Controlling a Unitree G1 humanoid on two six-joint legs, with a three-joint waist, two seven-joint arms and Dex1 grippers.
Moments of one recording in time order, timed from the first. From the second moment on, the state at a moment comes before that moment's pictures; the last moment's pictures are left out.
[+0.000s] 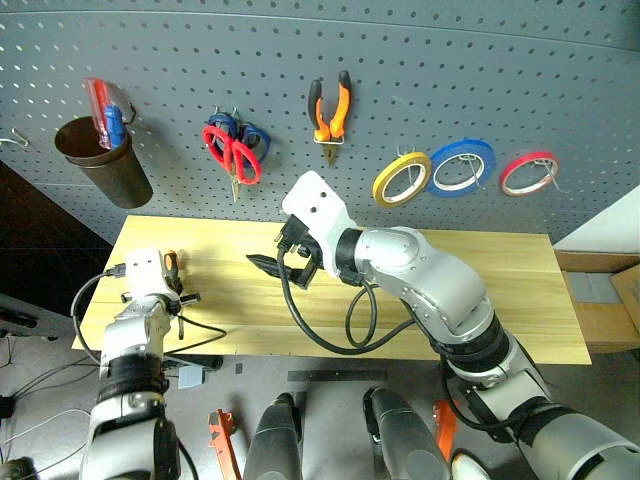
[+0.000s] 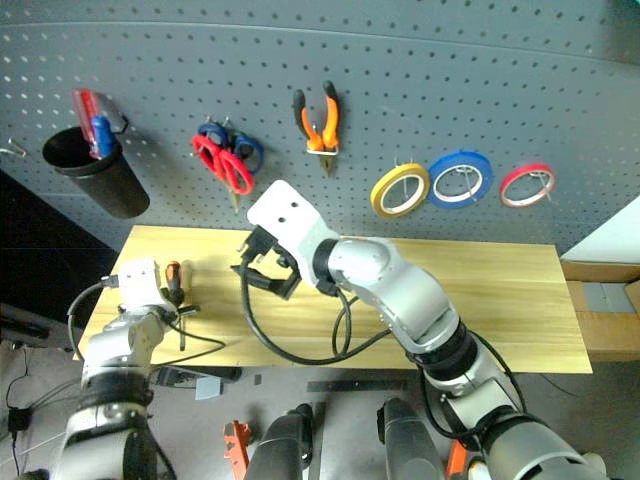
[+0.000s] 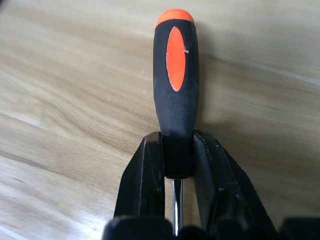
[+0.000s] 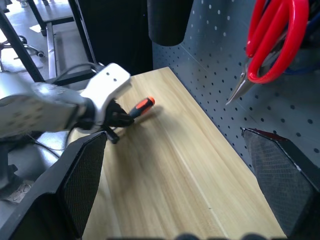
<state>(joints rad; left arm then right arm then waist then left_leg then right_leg) -0.36 0.47 0.34 0.42 -0.17 0.41 -0.08 -0.84 -0.10 0.43 -0.32 0.25 0.97 0.41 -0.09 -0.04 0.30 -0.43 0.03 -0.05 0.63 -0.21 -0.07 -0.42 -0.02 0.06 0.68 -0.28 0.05</state>
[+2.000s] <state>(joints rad) -0.76 0.55 0.33 0.52 -0.04 -0.39 0.00 -0.86 -0.31 0.16 -0.45 0.50 0.86 0.59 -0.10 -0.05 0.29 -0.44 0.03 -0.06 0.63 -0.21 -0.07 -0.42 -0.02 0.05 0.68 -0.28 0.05</state>
